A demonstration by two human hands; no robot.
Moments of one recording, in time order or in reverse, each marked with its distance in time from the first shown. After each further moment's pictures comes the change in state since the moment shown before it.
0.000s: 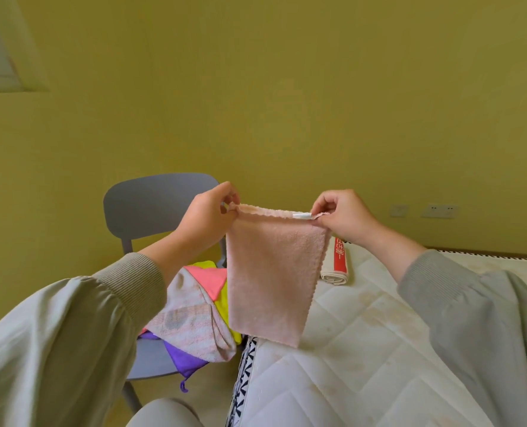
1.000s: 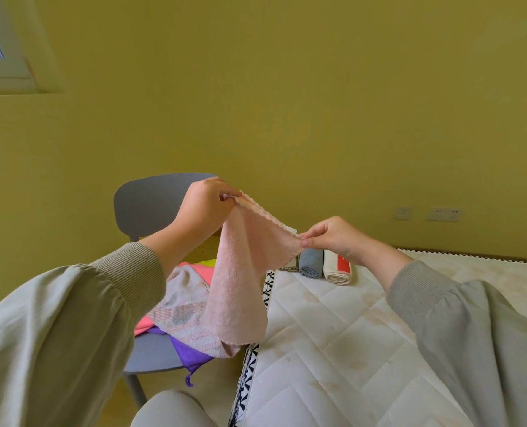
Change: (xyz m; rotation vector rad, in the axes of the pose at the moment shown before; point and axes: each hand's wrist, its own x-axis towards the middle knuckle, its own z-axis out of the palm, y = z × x) left_hand 0.000 0.004 -0.019 0.112 0.126 0.052; right_hand -0.018 0.011 0.024 0.193 -0.269 0.294
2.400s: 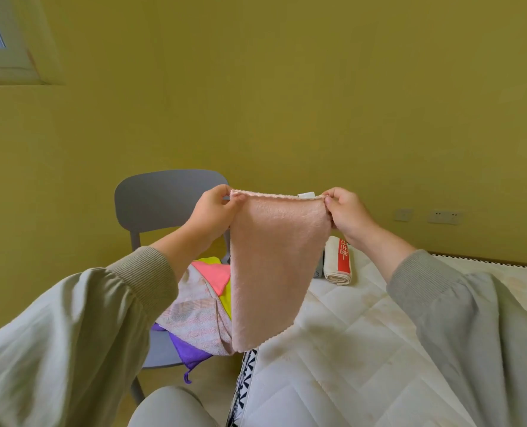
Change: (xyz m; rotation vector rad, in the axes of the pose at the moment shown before) left_hand -0.005 -0.010 0.020 -0.467 -0.131 -0.409; right_hand 0.018 -0.023 -0.006 0.081 0.399 -0.083
